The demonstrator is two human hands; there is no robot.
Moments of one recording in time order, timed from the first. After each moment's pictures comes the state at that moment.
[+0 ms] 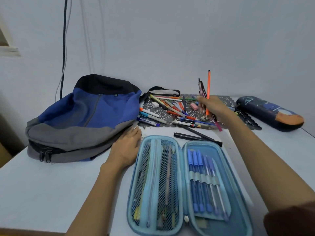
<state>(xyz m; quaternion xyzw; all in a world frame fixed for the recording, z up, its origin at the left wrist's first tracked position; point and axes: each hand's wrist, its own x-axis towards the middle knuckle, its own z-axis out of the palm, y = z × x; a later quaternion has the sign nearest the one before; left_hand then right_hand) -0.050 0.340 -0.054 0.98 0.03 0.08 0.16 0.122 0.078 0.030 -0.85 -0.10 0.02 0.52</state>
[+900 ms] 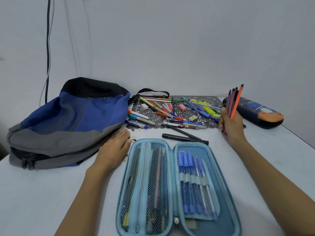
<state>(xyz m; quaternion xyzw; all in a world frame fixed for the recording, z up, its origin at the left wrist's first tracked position) -0.051 0.339 -0.054 0.97 0.05 0.12 0.21 0.098 -0.011 -0.031 -0.69 -0.09 -0.18 0.69</state>
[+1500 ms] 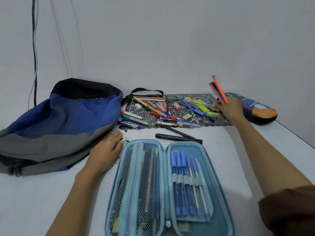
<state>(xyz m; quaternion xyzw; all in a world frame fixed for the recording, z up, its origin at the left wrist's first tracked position) -0.053 0.336 -0.052 0.96 0.05 0.15 0.23 0.161 -0.037 0.000 -0.89 0.02 -0.15 0.44</state>
